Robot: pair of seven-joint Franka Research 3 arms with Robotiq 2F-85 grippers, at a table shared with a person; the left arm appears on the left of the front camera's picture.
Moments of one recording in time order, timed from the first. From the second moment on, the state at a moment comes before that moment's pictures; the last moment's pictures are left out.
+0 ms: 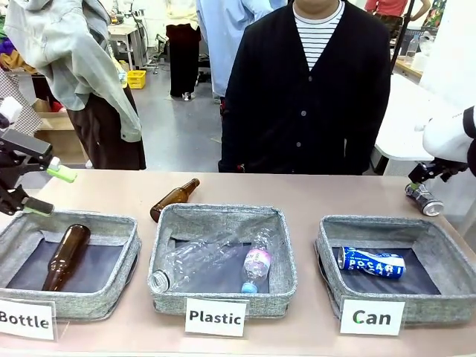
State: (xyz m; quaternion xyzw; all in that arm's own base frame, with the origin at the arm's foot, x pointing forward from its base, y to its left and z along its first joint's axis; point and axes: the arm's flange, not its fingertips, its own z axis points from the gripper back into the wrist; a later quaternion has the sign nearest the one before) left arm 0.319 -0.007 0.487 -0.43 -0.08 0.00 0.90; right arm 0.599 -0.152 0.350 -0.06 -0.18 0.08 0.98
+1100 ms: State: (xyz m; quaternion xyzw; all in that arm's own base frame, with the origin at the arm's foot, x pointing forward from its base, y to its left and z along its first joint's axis) left arm 0.320 -0.007 0.487 -0.43 -0.08 0.00 0.90; right arm 0.636 -0.157 0.295 -0.01 -0.15 0.05 0.99
